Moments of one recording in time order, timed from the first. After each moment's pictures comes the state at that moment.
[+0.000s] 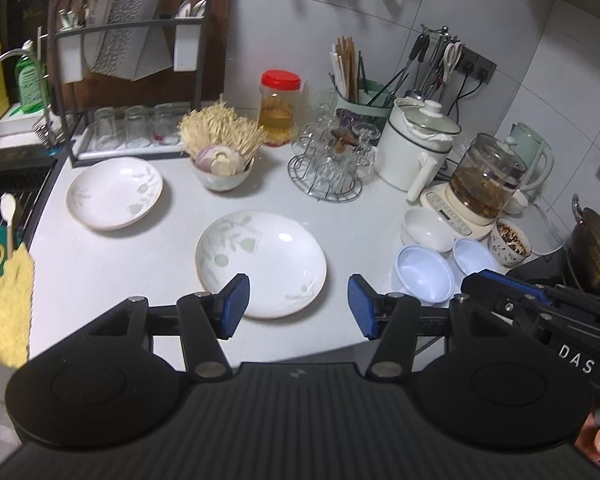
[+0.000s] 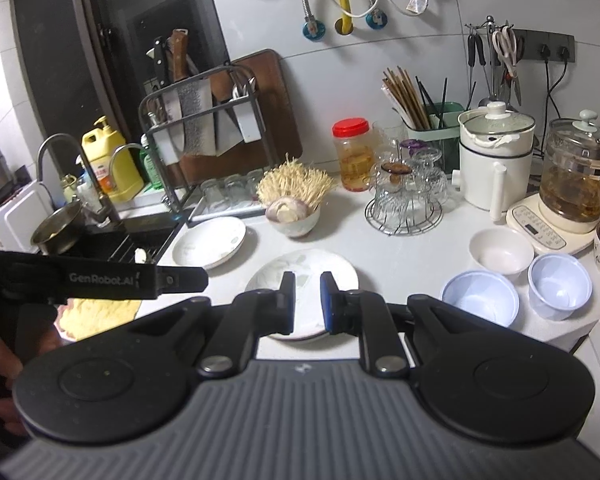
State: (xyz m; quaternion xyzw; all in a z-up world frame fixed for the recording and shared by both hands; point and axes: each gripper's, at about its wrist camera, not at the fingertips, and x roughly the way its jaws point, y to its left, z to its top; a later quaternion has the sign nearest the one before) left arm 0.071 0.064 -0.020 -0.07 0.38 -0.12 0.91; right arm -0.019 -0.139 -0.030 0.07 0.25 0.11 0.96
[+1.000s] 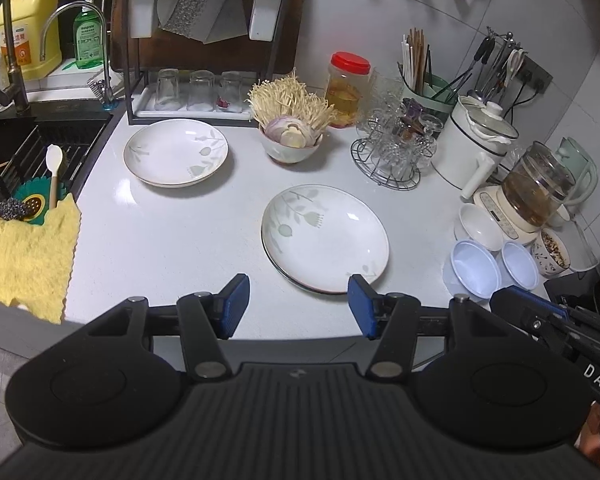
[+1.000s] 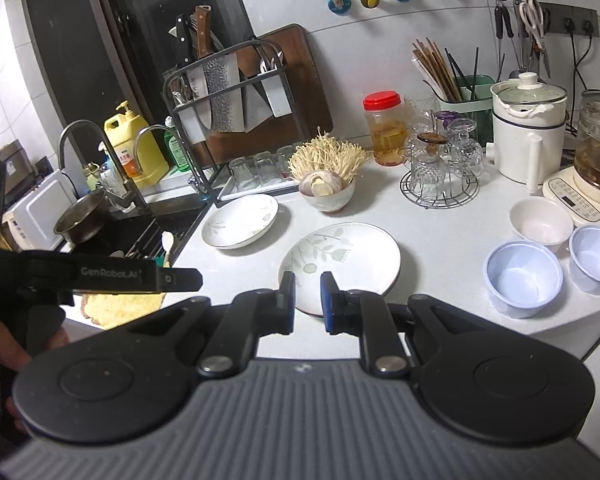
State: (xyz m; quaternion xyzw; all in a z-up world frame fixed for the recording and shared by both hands) left arm 0.075 0.117 -0.042 -0.10 0.41 -0.06 0.90; right arm -0.009 -0.110 -0.048 0.09 0.27 0.14 0.95
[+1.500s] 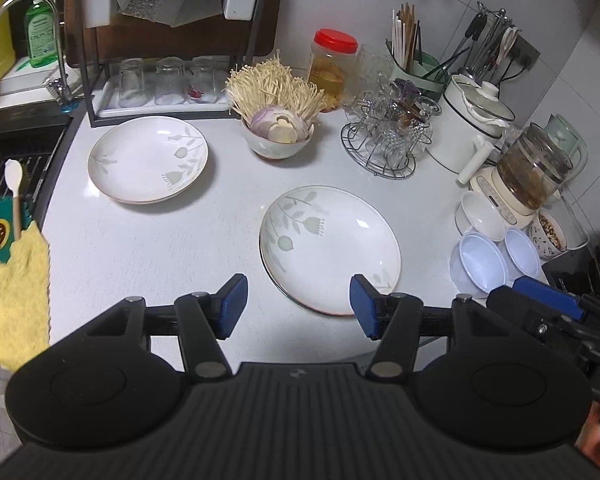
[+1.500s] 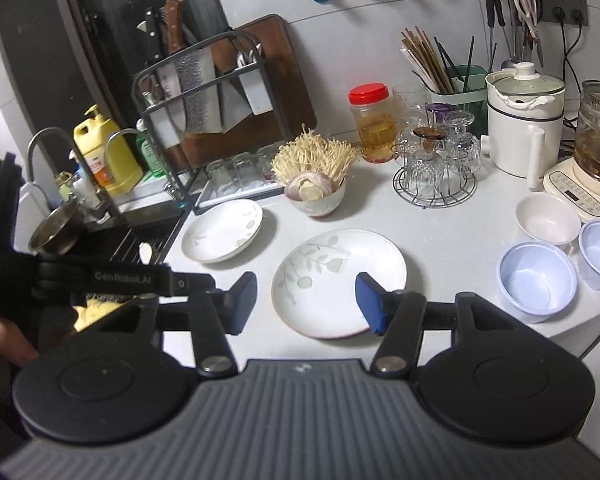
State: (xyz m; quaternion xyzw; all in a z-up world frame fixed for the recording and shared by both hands) left arm 0.156 0.147 -0.067 -0.09 0.44 -0.12 0.88; right arm 0.036 -0.080 -0.053 0.11 0.28 0.10 0.95
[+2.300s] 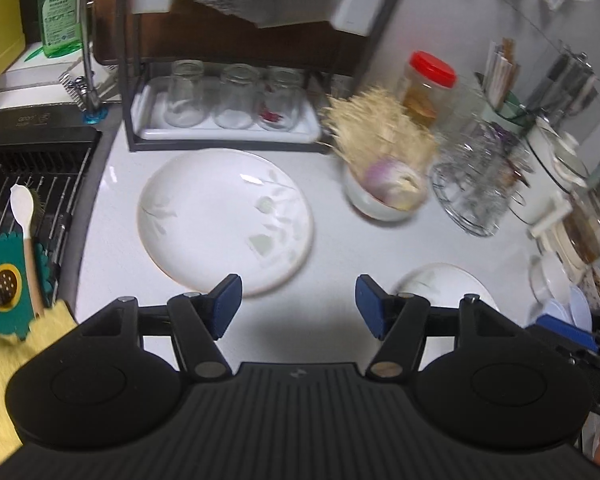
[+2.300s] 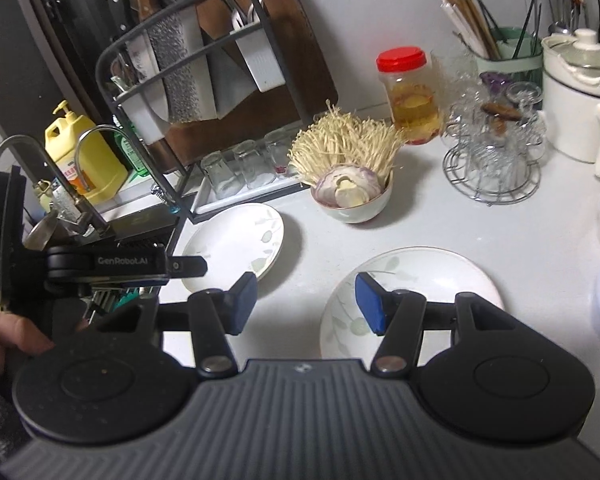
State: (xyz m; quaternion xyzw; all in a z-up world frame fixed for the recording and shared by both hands) left arm 0.310 0.264 -0.116 -0.11 0.46 -0.09 0.88; right arm 0.167 -0.004 -0.077 0.13 0.33 0.09 0.93
